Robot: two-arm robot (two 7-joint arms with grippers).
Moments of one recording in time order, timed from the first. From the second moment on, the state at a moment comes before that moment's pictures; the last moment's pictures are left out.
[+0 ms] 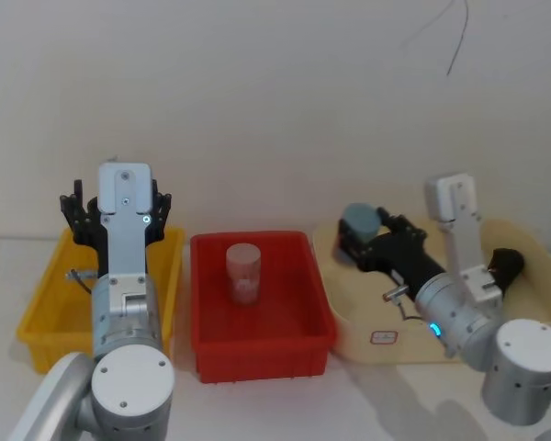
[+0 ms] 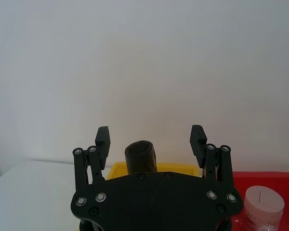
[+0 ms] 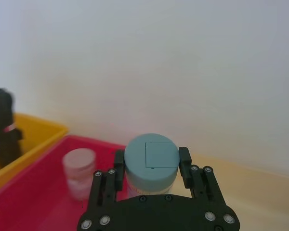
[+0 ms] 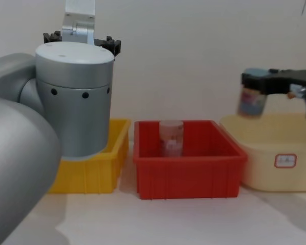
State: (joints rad) left arm -0.42 -0.11 0.35 -1.45 0.15 0.11 0.49; right arm 0.46 0.20 -0.23 -1.34 0.17 0.13 0.22
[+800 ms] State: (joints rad) left arm -0.42 -0.11 0.35 -1.45 0.15 0.11 0.49; right arm 0.43 0.24 -0.13 -1.35 0.15 0.14 0.15
